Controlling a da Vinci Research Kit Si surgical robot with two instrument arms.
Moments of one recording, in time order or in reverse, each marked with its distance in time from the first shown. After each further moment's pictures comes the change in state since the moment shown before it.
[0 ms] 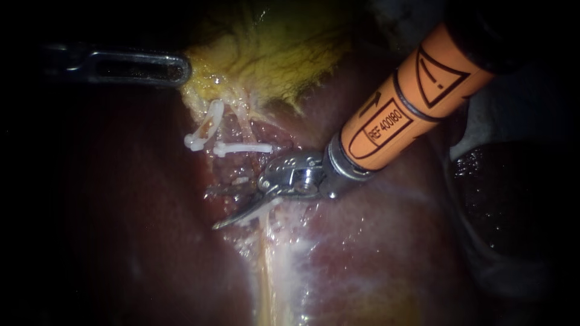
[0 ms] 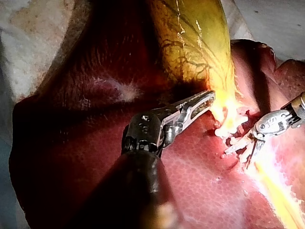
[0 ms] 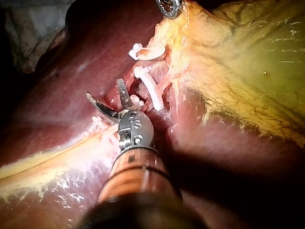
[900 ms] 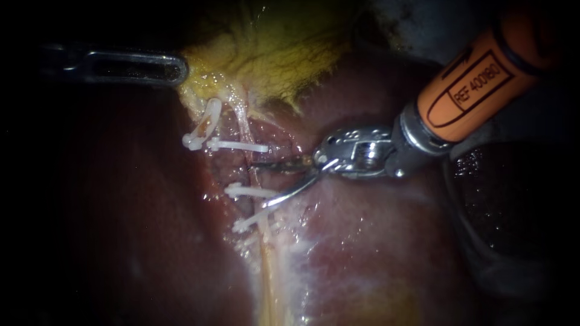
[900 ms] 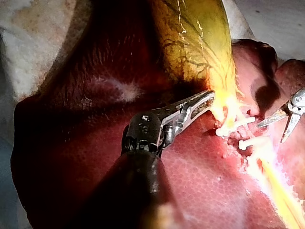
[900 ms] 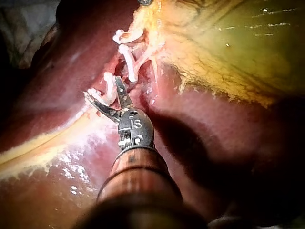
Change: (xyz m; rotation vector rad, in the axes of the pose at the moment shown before) right arm 0.002 -0.002 -0.011 -0.046 0.044 0.090; left arm 0.000 0.000 0.000 0.003 0.001 0.000
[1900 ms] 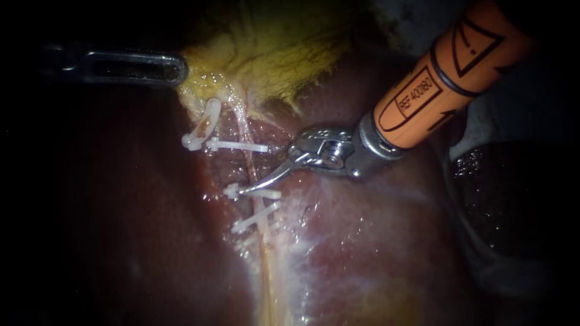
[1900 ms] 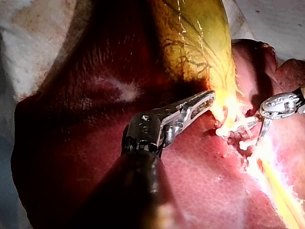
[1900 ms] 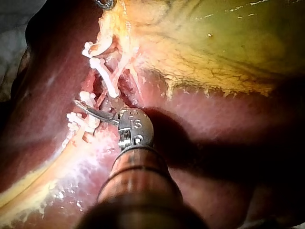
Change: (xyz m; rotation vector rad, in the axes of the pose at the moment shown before) right arm -0.002 0.005 0.006 0.133 0.114 0.100; left arm 0.000 0.000 0.000 0.001 0.000 0.000
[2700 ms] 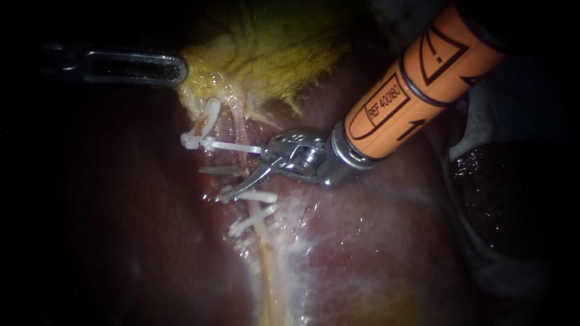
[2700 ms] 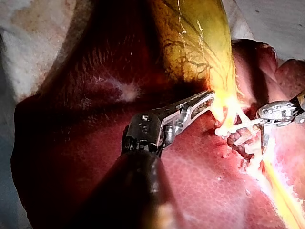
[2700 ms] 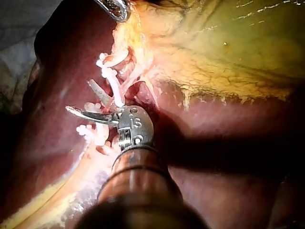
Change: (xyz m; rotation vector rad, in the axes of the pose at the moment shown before) right arm 0.003 -0.002 0.003 0.221 0.091 -0.046; left arm 0.000 0.000 0.000 -0.001 0.000 0.000
